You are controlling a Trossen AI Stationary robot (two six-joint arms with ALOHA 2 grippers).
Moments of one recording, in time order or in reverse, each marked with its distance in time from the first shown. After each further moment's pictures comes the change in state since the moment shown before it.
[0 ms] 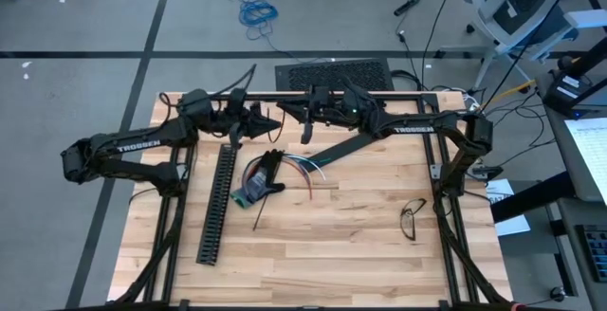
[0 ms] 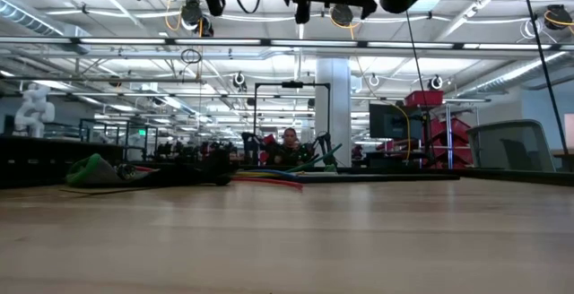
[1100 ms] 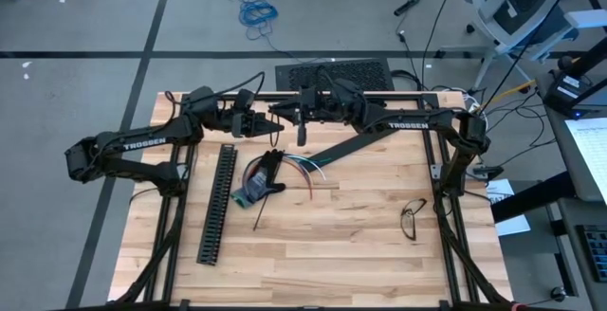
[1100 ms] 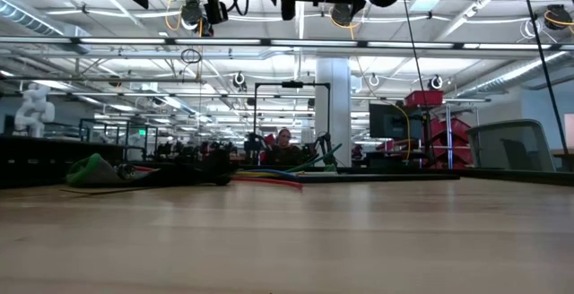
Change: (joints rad) left arm 0.042 0.043 0.000 0.026 0.101 -0.345; right arm -0.011 0.057 0.133 -0.178 -0.137 -0.128
